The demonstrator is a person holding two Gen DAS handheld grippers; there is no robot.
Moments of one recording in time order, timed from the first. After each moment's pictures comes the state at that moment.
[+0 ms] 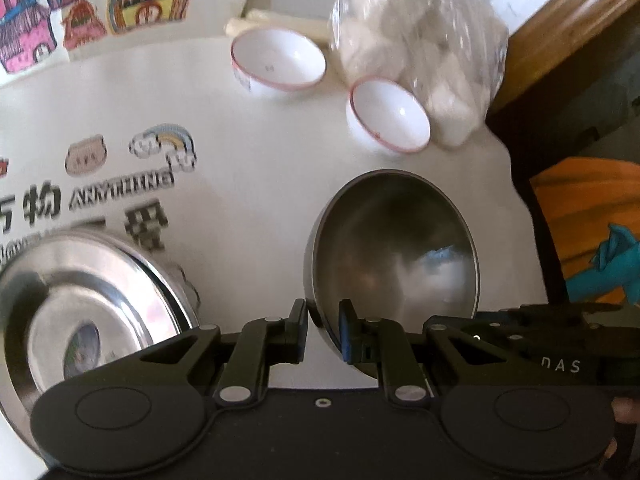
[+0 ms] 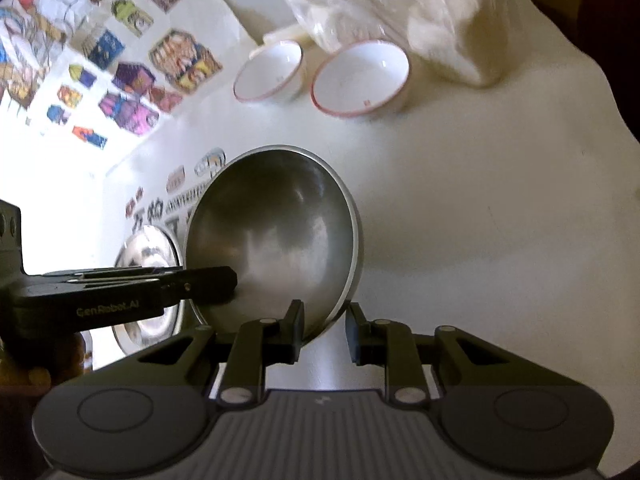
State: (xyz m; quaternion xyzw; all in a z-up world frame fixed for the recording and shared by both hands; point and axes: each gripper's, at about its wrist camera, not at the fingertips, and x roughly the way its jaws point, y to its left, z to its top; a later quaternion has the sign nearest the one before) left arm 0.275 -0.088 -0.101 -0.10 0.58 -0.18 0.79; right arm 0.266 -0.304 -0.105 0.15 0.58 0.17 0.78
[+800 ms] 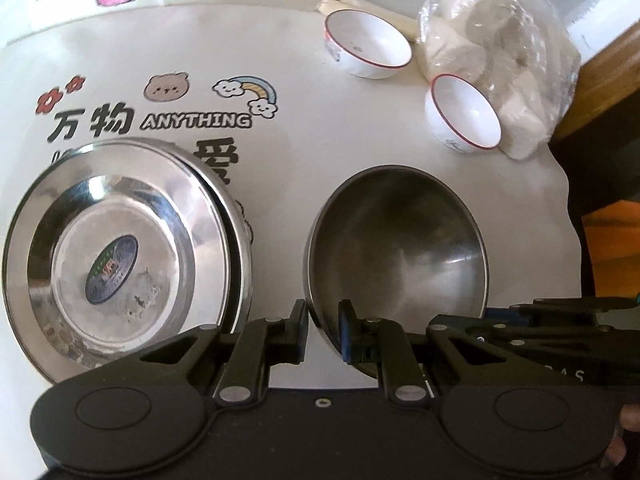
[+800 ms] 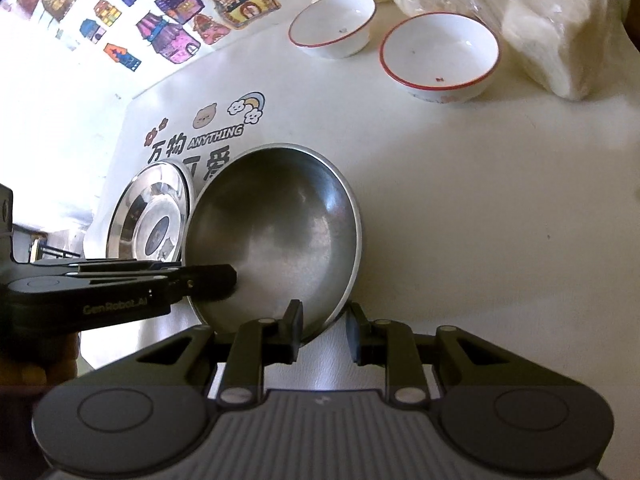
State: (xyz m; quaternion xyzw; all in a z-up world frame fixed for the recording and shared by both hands) left arm 0.246 -0.073 -0.112 -0.15 0.59 -0.06 0.79; right arm 0.277 -0.279 -0.116 0.06 0.60 0.26 0.75
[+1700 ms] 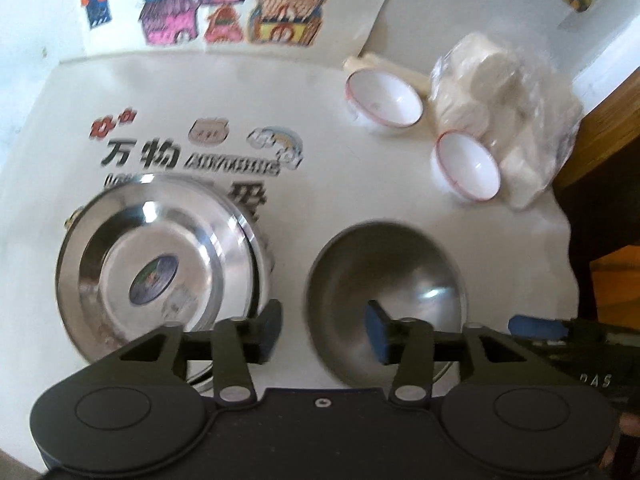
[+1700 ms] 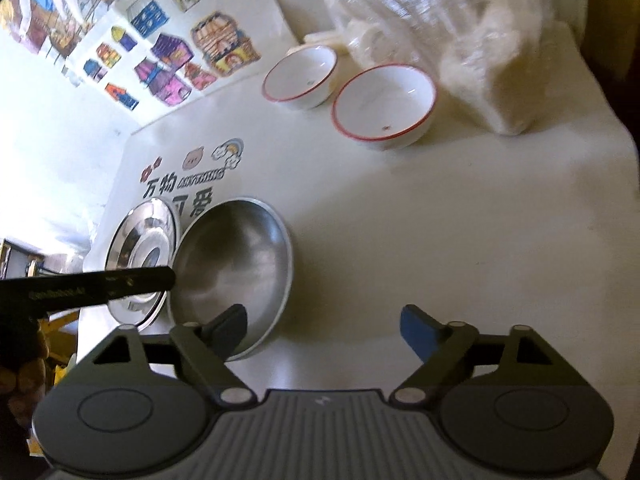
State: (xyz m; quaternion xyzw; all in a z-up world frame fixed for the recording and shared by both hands) left arm 0.235 -0.077 -0.063 -0.15 0.54 -0.01 0.83; right arm 0.275 -0.325 -0.096 0.08 0.56 0.24 0.79
